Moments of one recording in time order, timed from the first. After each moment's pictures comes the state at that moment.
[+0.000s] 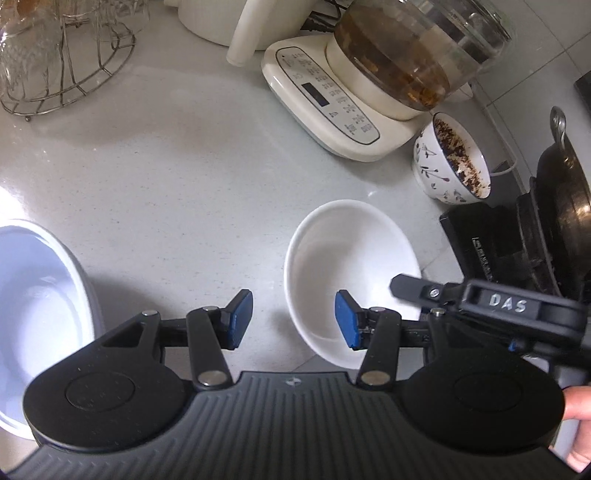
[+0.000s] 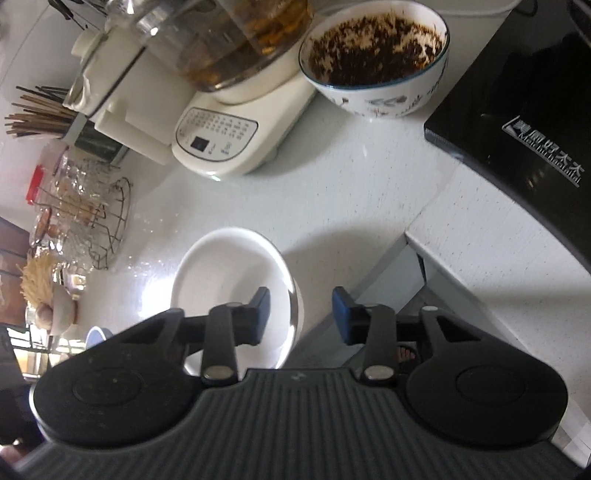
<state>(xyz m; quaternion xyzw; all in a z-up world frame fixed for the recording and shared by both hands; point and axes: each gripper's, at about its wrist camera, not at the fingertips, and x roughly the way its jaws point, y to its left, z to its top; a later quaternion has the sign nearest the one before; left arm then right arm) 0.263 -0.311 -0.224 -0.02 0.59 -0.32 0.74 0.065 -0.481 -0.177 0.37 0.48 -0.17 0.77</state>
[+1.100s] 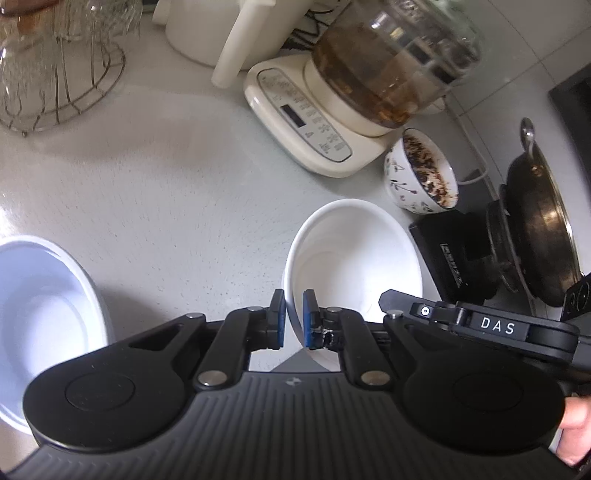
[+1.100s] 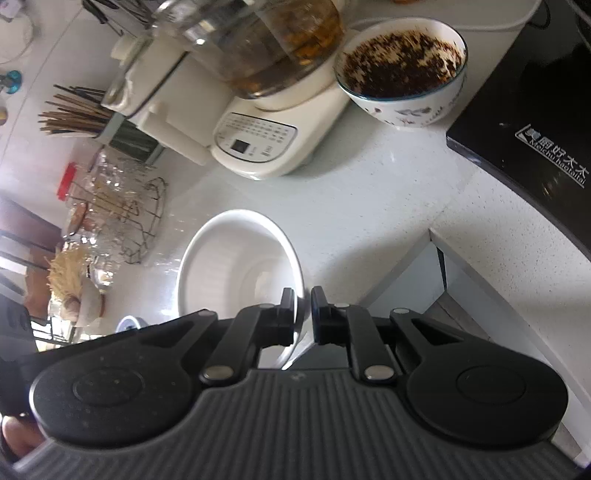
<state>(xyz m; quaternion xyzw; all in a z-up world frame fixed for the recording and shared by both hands) 0.265 -0.294 -0.198 -0.04 0.58 -0.36 0.73 0.052 -0.464 -0.149 0.38 0.45 -0.14 0.80</state>
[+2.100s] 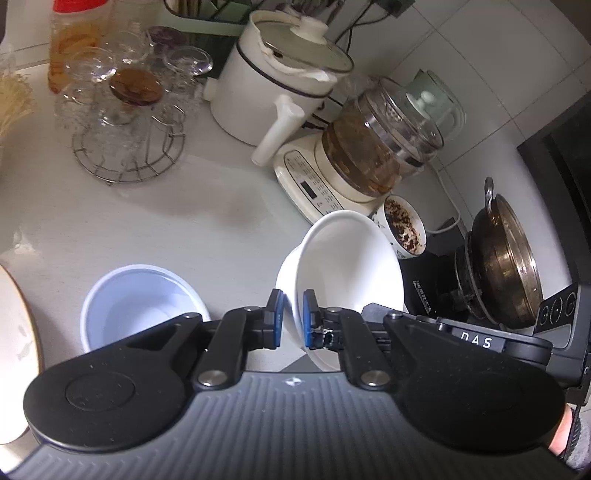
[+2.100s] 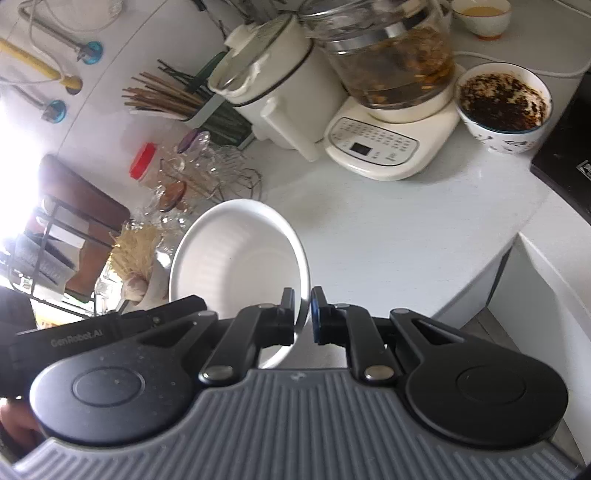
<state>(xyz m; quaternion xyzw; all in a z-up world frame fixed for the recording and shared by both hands) 0.272 -0.187 -0.105 -0.09 0.53 -0.36 0.76 0.076 -0.387 -0.085 0.36 0.42 -0.08 0.83</state>
